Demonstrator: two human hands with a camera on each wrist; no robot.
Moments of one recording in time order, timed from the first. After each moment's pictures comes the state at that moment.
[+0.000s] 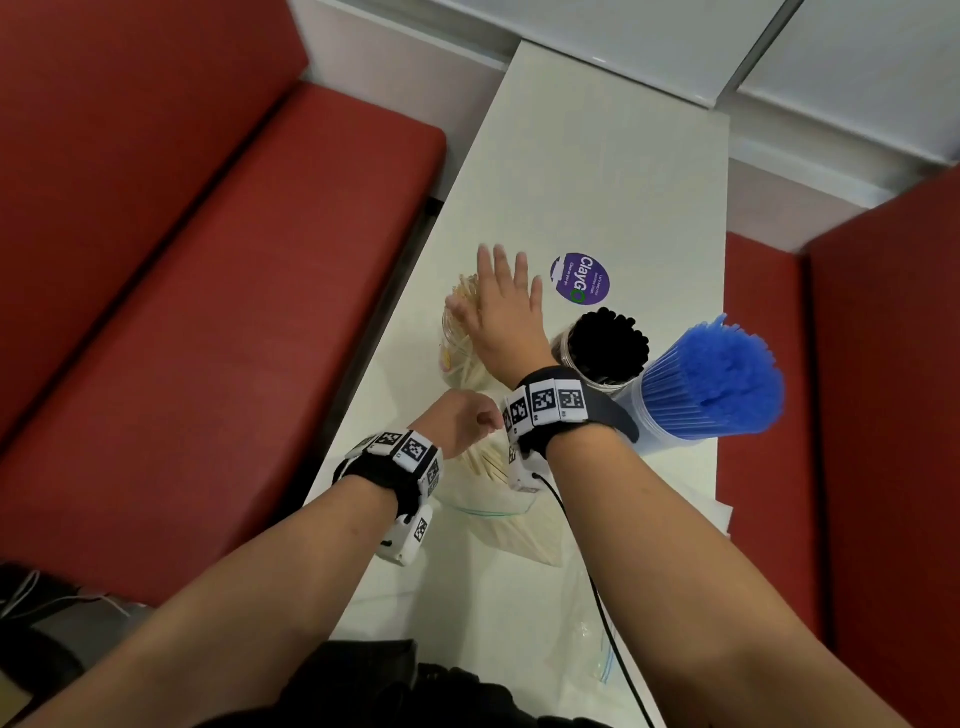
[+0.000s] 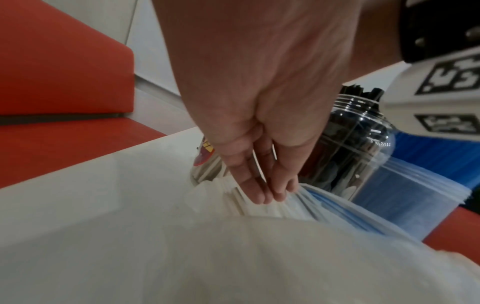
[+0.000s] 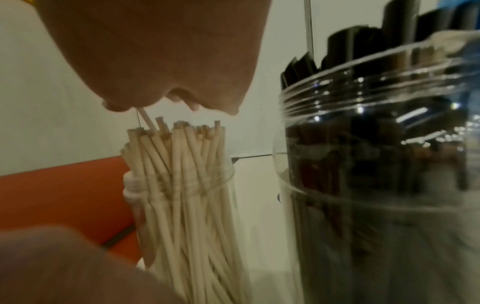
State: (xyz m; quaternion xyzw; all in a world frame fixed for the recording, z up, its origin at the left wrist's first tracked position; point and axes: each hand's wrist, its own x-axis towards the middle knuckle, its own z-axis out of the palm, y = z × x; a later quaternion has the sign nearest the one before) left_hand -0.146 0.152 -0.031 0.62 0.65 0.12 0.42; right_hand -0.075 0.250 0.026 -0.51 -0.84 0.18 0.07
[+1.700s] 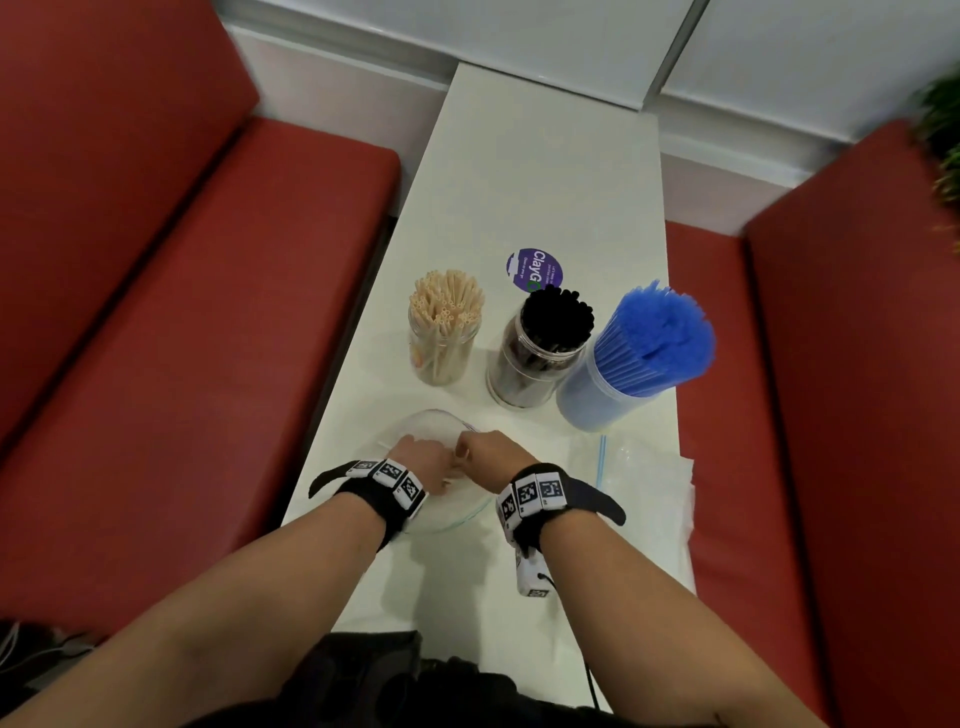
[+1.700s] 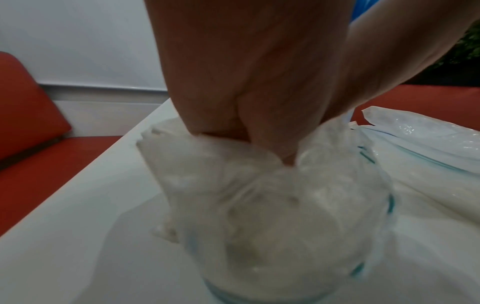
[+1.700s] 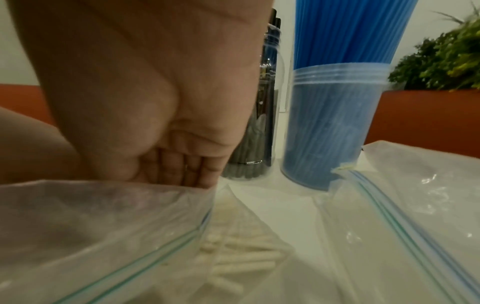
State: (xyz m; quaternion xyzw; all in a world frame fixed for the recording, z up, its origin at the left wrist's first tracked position) left_hand -0.125 0.101 -0.076 0.75 0.57 -0.24 0.22; right_hand 0.004 0.128 -0.032 -0.52 -0.76 0.35 -0.18
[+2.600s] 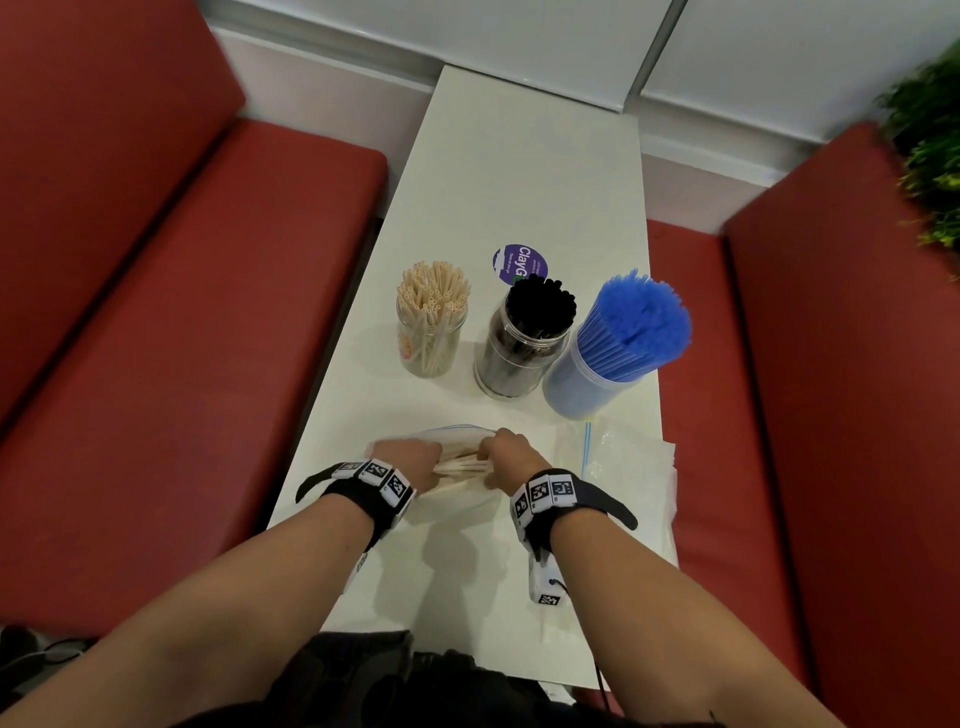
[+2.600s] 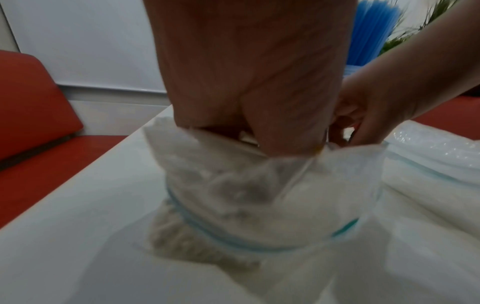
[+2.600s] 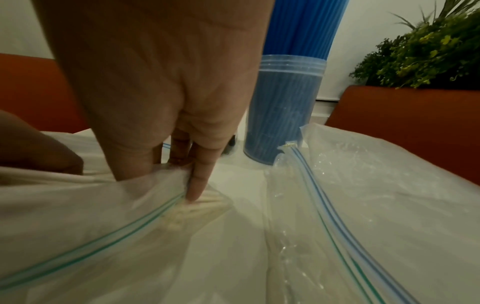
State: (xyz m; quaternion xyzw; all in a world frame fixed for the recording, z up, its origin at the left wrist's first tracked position) left_hand -0.127 0.078 -0.074 0.72 0.62 -0.17 0.25; right_hand 0.047 0.114 -0.049 -0.53 -0.77 0.29 -0.22
